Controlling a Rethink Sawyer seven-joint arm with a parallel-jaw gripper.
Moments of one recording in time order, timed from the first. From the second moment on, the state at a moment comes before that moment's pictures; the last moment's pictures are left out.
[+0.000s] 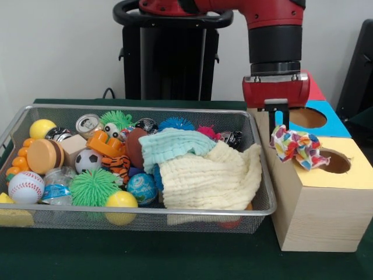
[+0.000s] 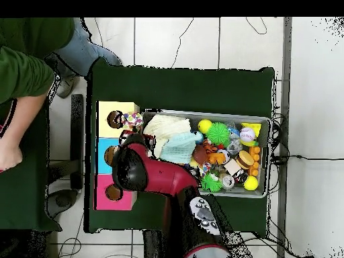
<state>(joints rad) -0.15 -0.69 0.14 1.92 0.18 -0.09 1.70</state>
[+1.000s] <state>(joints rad) -0.03 -0.75 0.02 1.69 0.10 0.33 1.70</state>
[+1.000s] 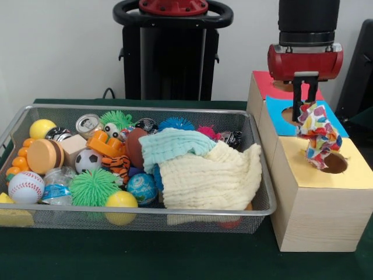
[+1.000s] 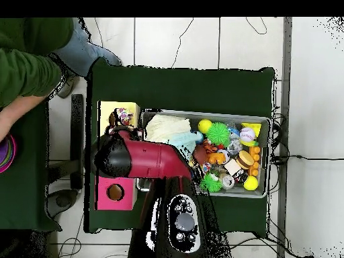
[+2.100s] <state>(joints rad) -0.05 -0.68 0.03 1.59 0.08 0.33 1.70</state>
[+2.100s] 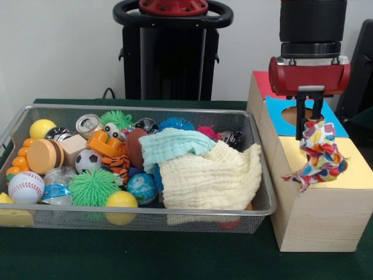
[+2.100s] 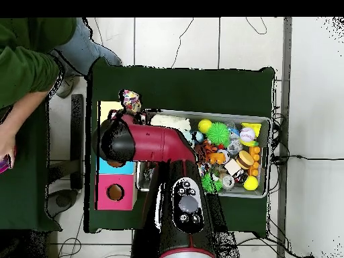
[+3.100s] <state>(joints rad) -0.05 -0.67 0.05 1.58 0.12 0.44 1.70</state>
